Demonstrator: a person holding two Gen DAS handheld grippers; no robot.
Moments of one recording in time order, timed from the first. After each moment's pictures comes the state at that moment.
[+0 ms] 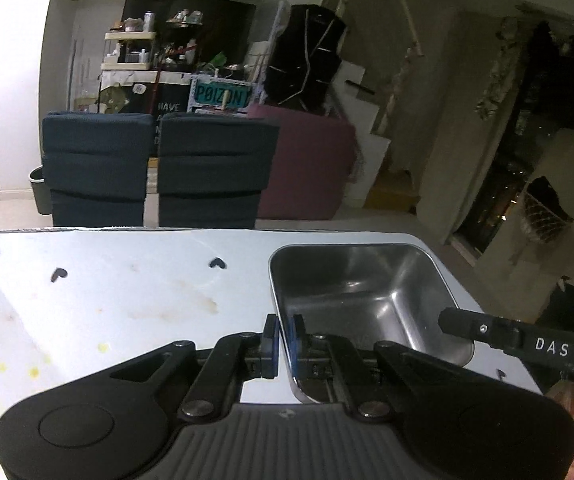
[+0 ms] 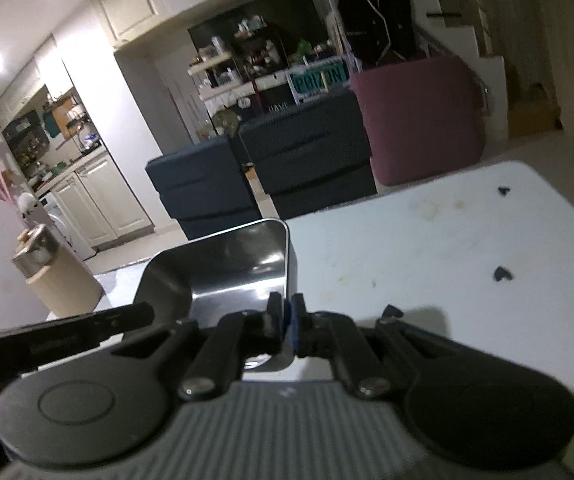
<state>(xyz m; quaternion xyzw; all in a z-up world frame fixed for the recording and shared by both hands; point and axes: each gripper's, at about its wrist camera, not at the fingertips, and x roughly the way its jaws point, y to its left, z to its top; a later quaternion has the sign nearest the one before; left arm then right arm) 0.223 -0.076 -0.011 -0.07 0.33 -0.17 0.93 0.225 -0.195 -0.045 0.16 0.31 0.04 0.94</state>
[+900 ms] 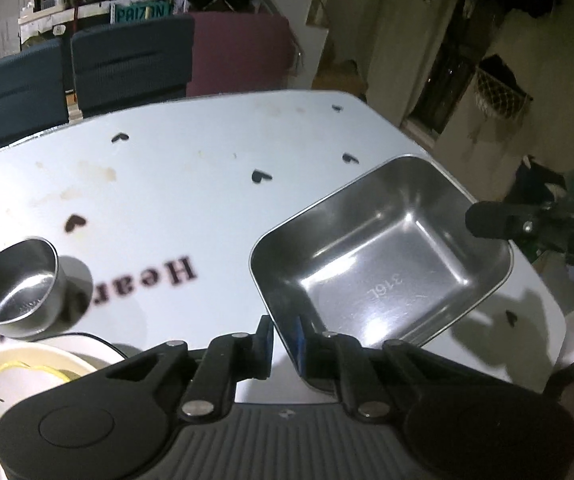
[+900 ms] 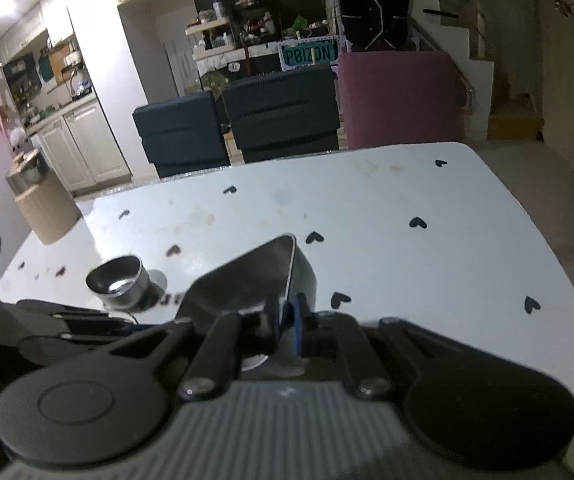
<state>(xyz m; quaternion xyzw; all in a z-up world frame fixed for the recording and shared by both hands) 0.177 -0.147 -0.101 0.02 0.45 -0.25 0.86 0.165 -0.215 -0.058 0.07 0.38 0.02 0.92</state>
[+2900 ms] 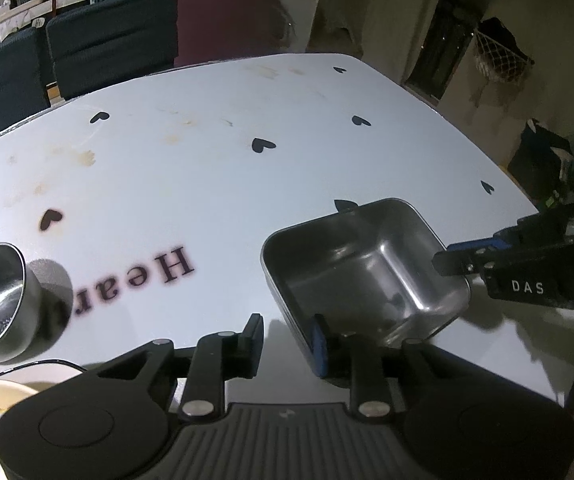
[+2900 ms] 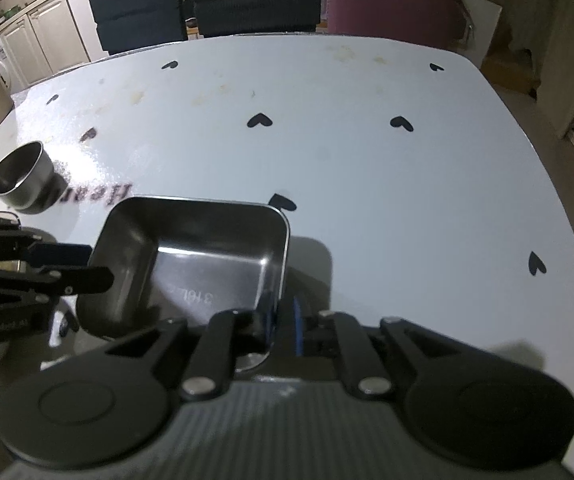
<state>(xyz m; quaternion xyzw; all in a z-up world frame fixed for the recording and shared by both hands) 0.205 -0.160 -0.135 0.05 0.47 -0.26 0.84 0.211 -0.243 -0.152 0.01 0.51 -0.01 0.86</state>
